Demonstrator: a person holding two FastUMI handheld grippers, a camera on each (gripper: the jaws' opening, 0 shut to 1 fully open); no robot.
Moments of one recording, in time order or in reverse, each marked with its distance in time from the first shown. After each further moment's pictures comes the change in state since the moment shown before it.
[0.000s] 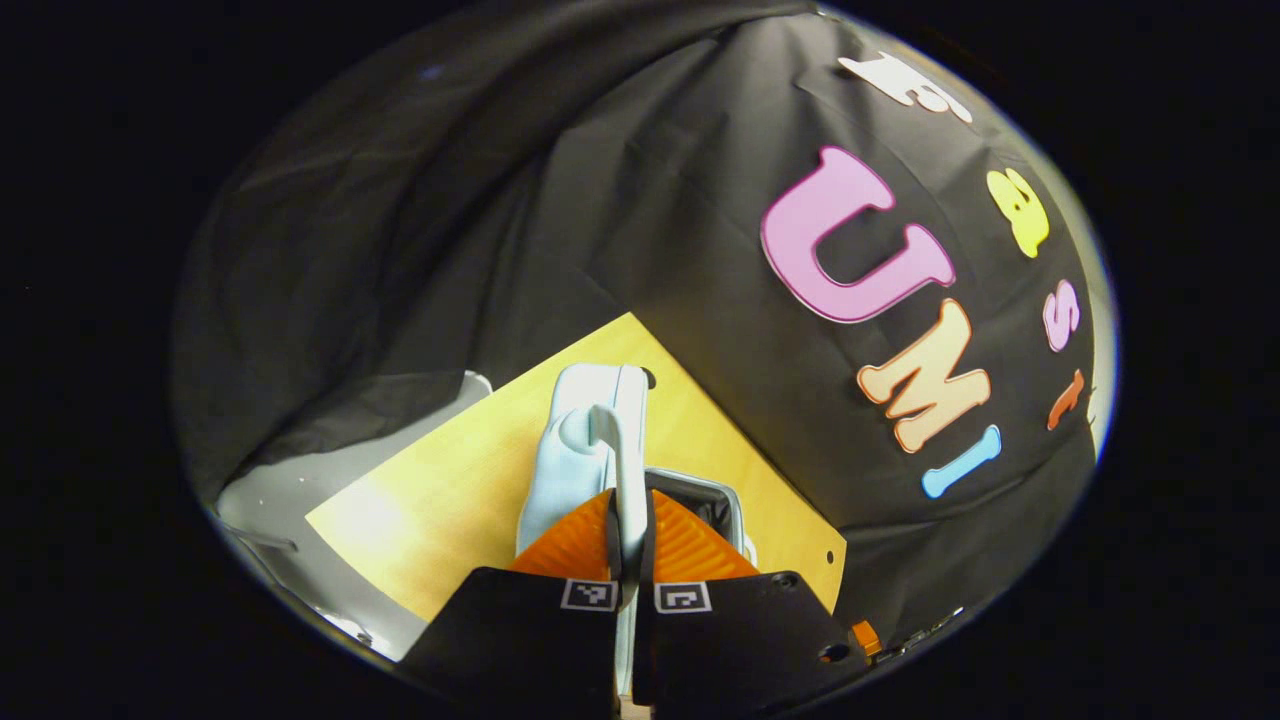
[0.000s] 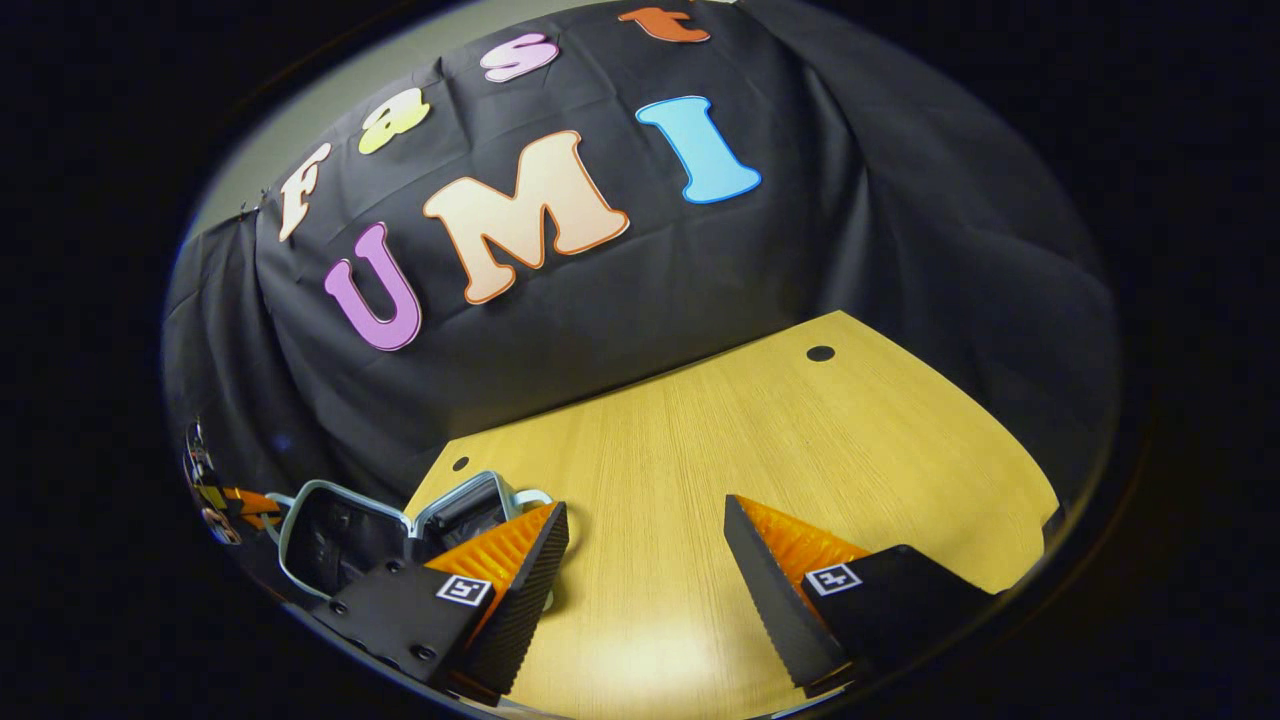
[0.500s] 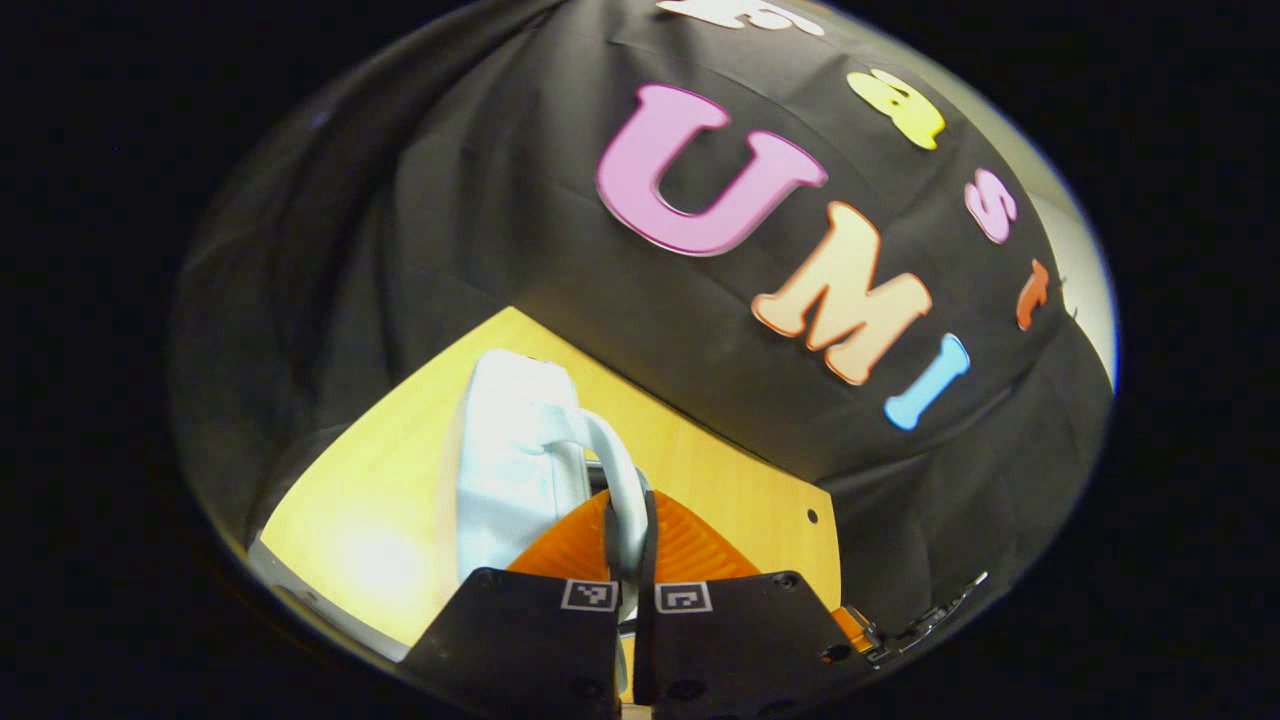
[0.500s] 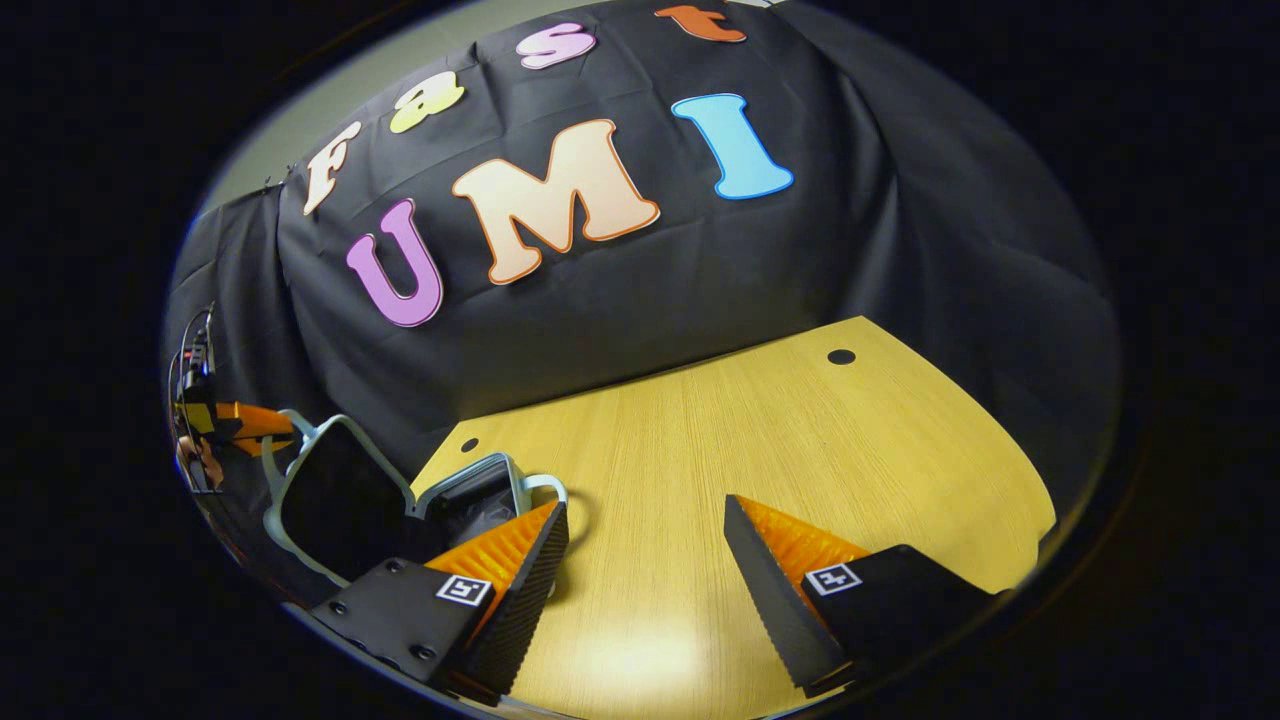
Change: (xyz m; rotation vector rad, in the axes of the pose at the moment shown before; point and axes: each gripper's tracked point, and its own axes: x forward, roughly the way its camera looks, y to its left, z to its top) left arm 0.041 -0.154 -0.067 0.239 0.067 -0.159; right arm 0.002 0.016 -0.010 -0.067 0.012 0.045
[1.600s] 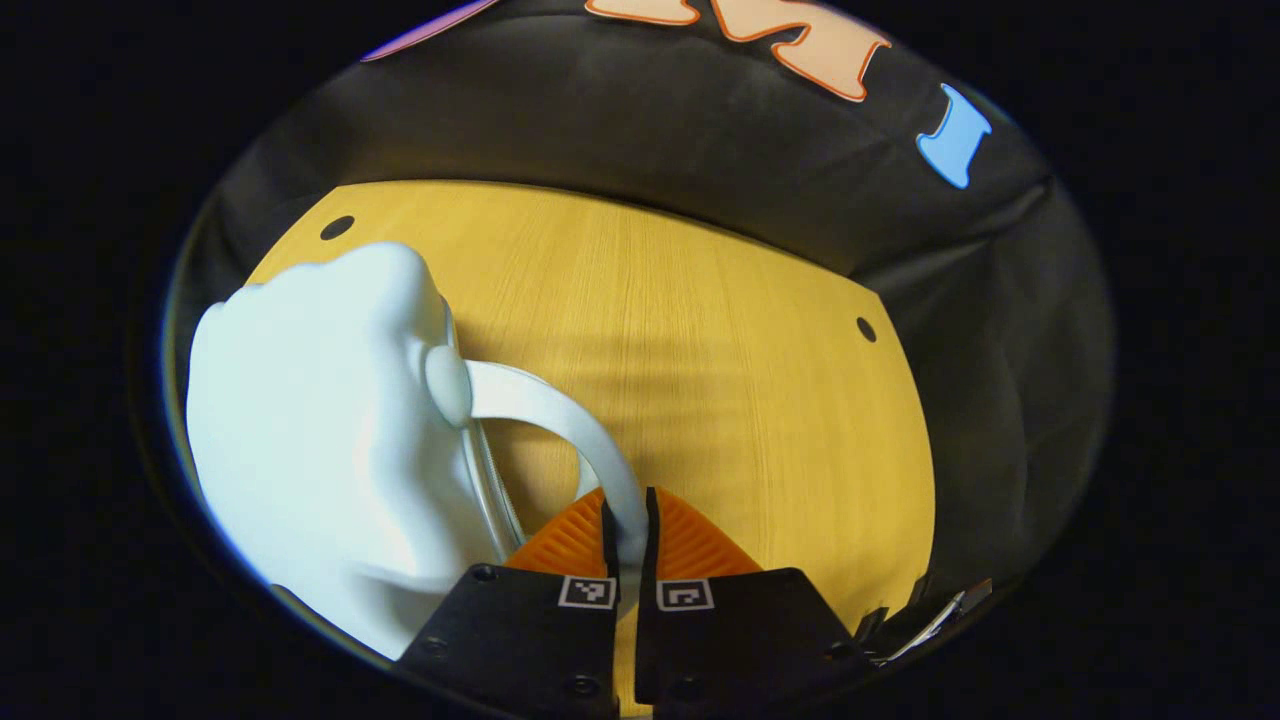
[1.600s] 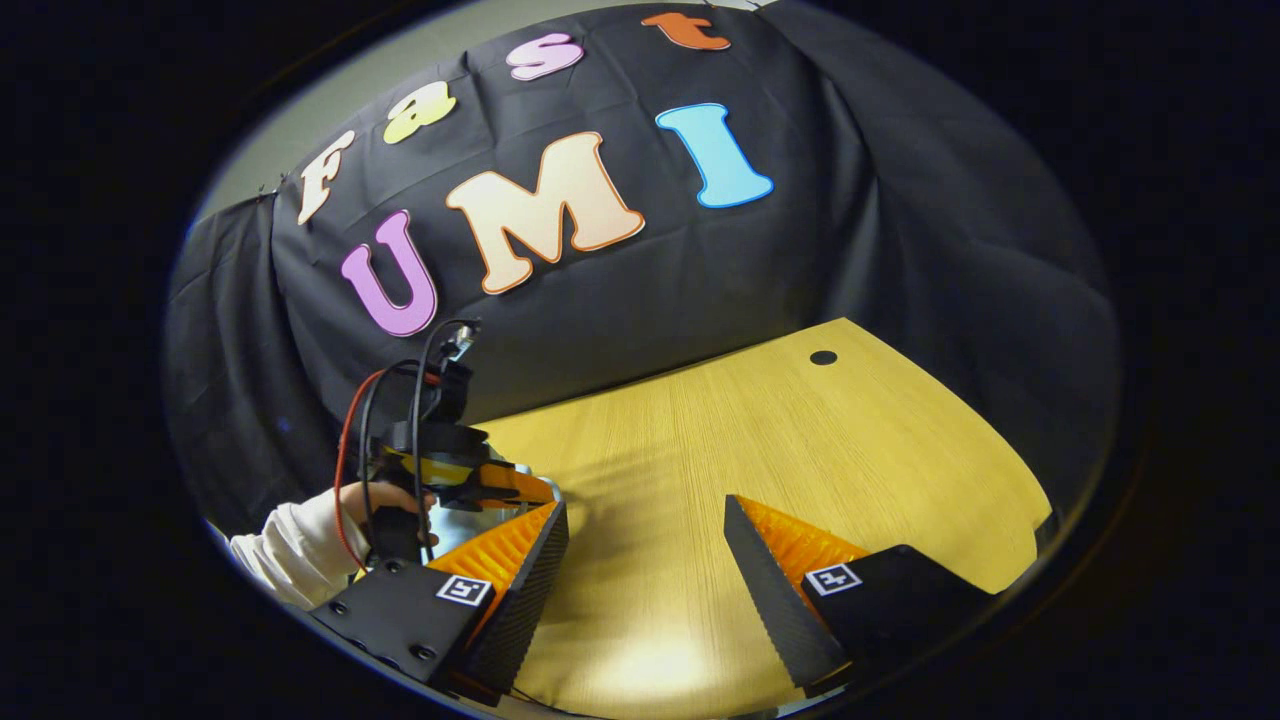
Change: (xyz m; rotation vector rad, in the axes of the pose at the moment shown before) left arm 0.219 -0.077 -0.240 0.277 0.509 0.077; right arm -0.026 -0.014 -0.001 0.015 -0.014 -0.021
